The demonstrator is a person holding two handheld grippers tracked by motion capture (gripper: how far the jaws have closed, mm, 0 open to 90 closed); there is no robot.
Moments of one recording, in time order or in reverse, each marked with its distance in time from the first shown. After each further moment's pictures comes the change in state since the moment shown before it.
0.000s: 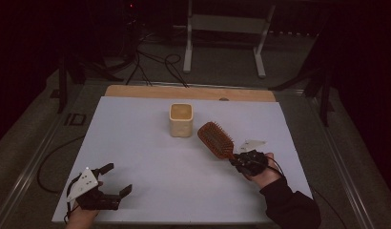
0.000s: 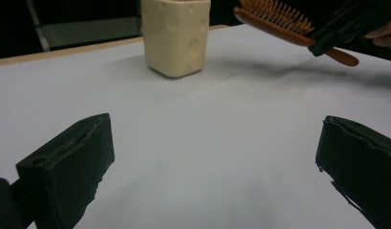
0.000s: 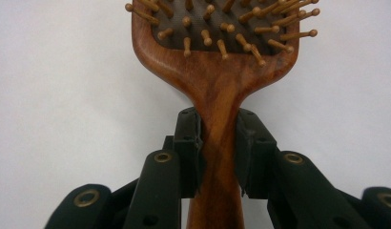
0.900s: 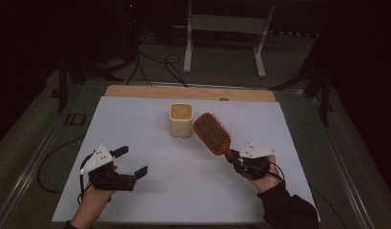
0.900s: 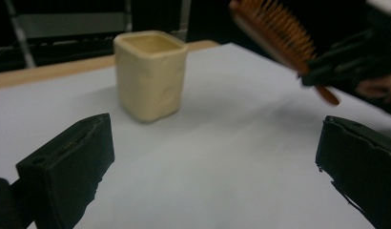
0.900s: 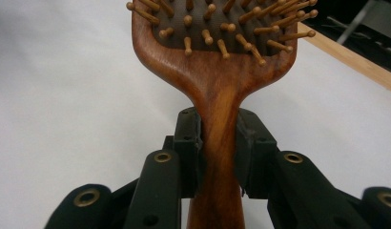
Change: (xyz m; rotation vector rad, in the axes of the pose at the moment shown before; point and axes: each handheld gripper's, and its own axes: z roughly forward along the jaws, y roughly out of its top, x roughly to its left) left arm -0.018 0.085 0.033 0.020 -0.054 -0.073; right arm 0.021 0.009 -0.028 -0.244 -0.014 -0.046
